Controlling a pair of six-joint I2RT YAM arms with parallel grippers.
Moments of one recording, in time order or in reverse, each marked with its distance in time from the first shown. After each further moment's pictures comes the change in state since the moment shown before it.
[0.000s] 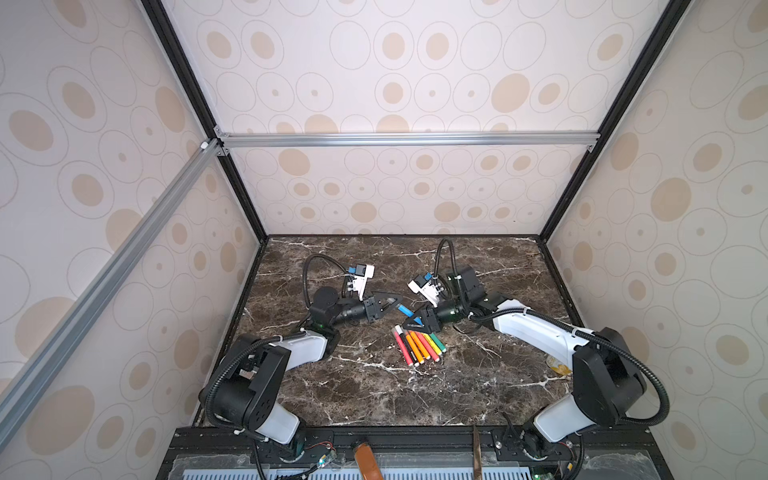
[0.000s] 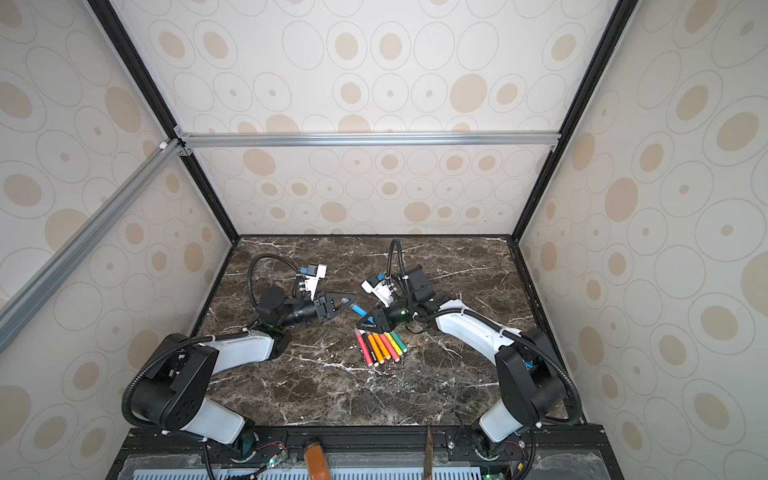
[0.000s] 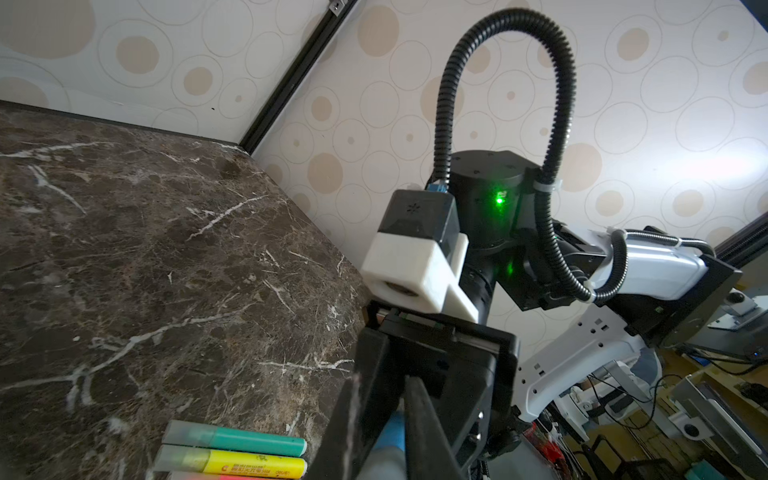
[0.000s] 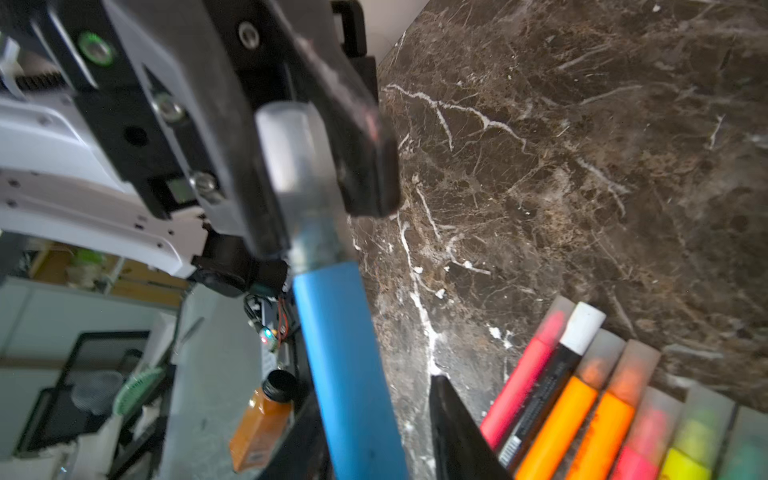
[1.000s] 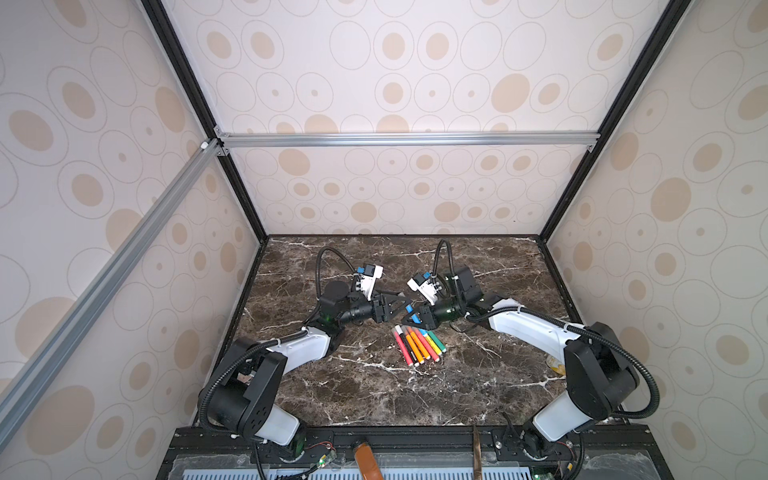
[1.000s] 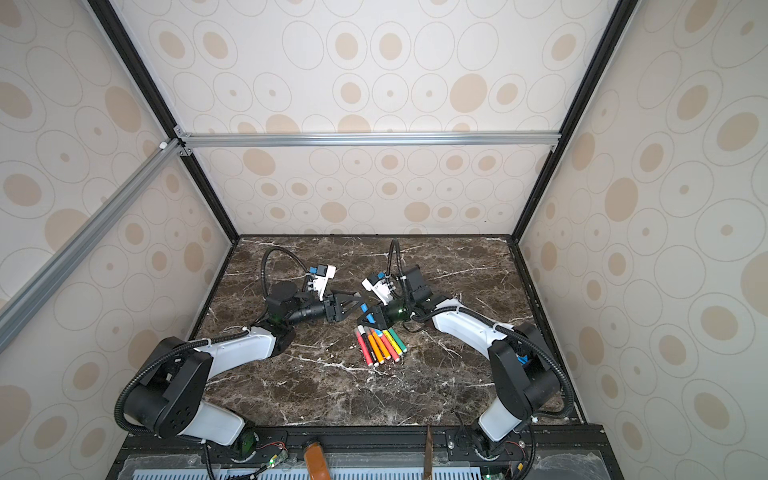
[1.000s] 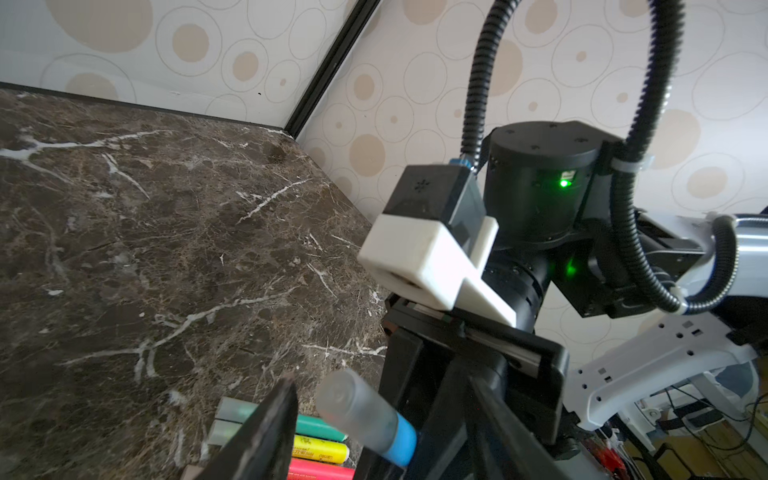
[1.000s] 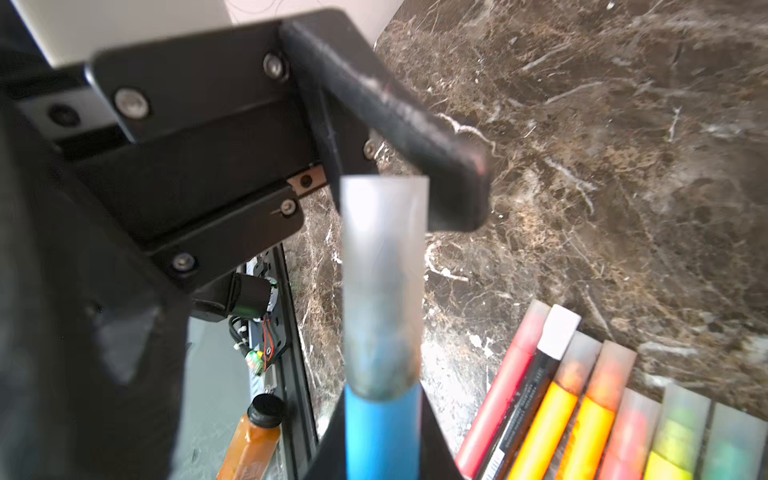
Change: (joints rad) left arm -0.040 -0.033 0.032 -0.232 -0.117 0.157; right arm 0.002 0.031 -0.013 0.085 0.053 0.082
